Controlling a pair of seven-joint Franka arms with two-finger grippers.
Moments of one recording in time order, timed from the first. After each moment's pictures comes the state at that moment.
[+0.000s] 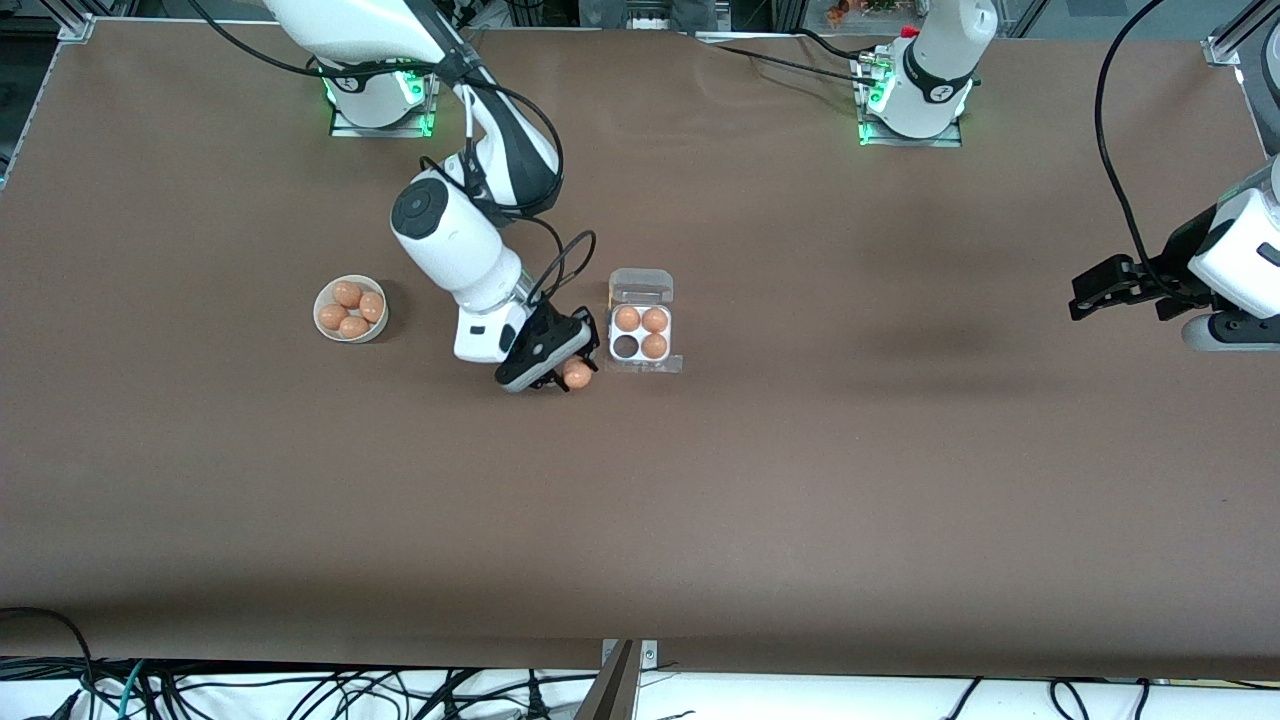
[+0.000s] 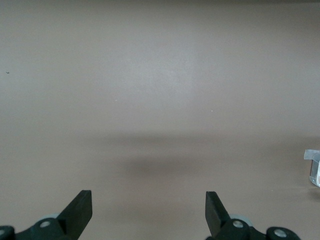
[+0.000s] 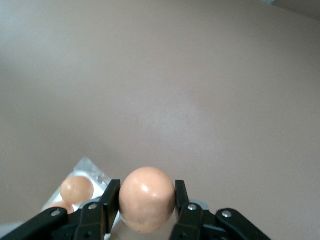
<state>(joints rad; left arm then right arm) -0.05 0.15 0.03 -1.48 -0.01 1.62 -0.05 0.55 0.47 0.07 -1.86 0.34 2.74 -0.33</state>
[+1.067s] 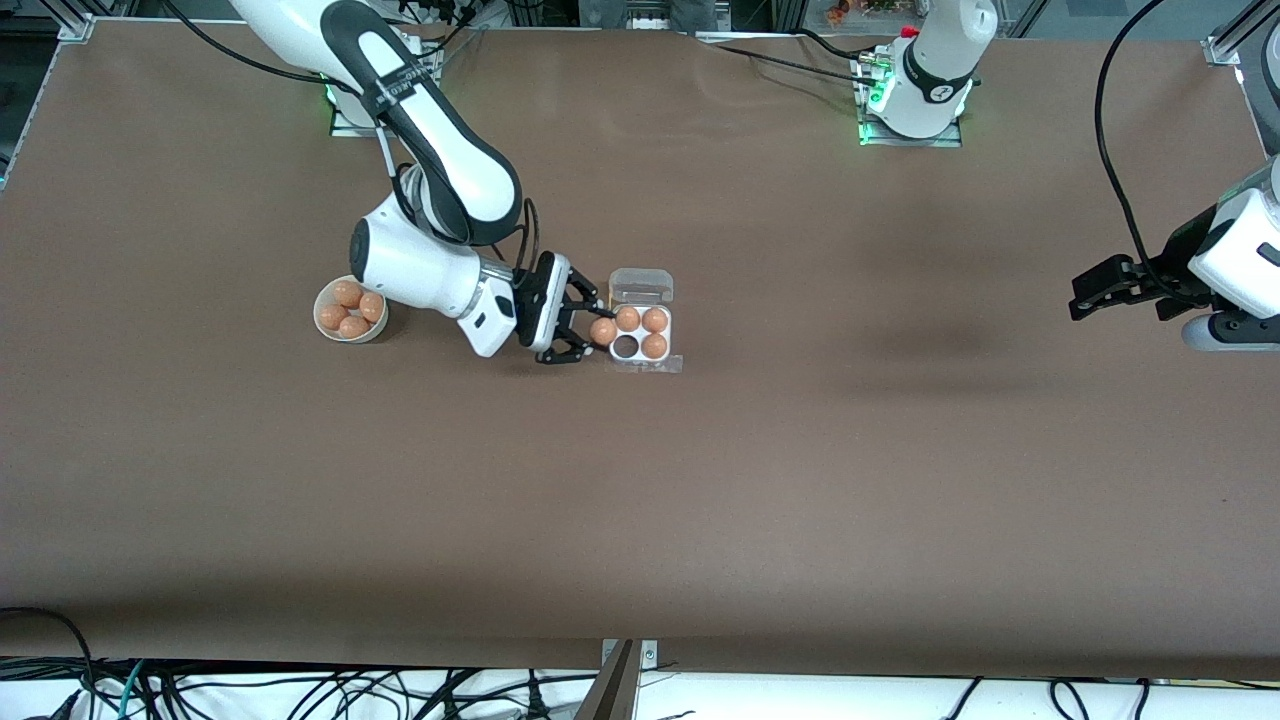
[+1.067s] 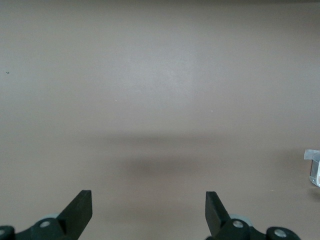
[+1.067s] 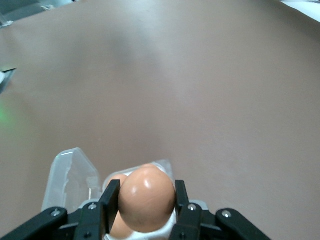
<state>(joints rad) -0.05 0.15 0.03 -1.48 -0.01 1.62 -0.05 0.34 0.48 0.29 -1.91 1.19 2.55 -1.71</state>
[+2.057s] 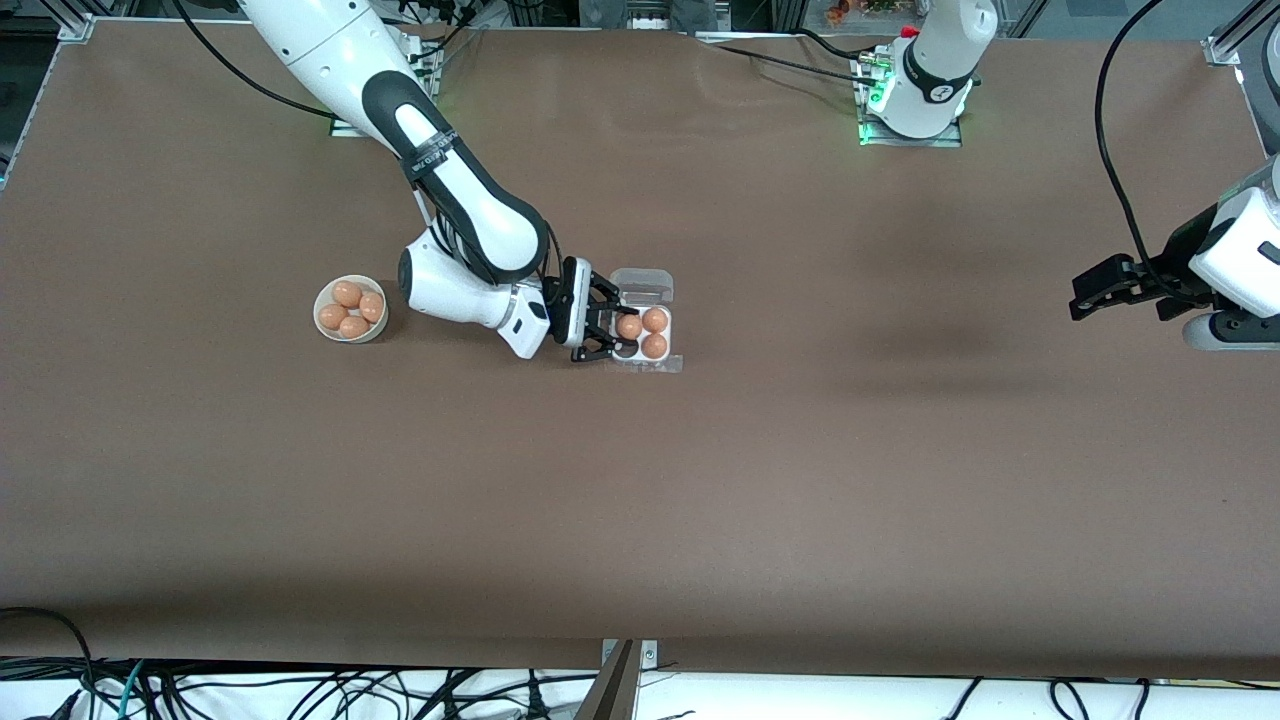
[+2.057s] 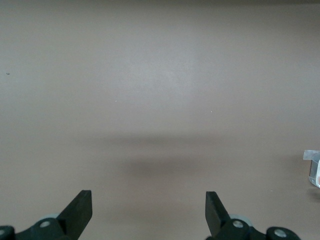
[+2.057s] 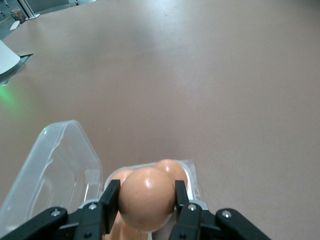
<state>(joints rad) -0.05 0.15 0.03 -1.48 -0.01 1.63 -0.05 0.38 0.64 0.30 -1.86 1.35 2.54 -1.97</state>
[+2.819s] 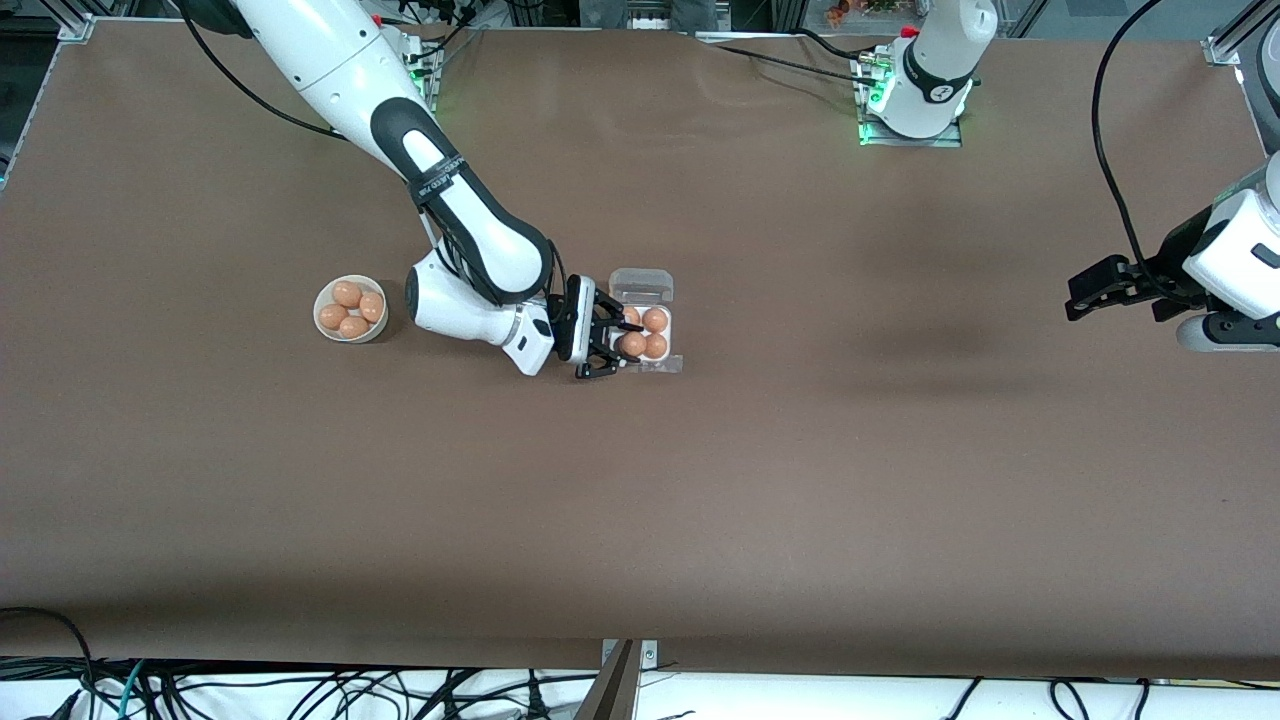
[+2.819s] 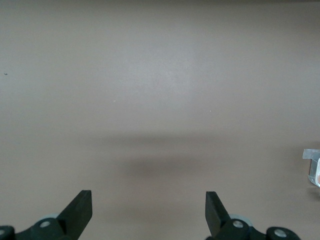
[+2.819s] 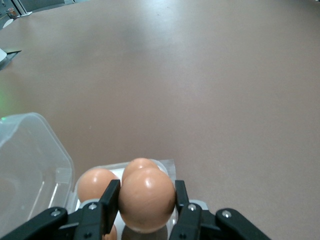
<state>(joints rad) -0.05 0.16 0.03 -1.48 -0.01 1.63 -0.05 0.38 0.71 0.28 -1.78 1.35 2.54 -2.01</state>
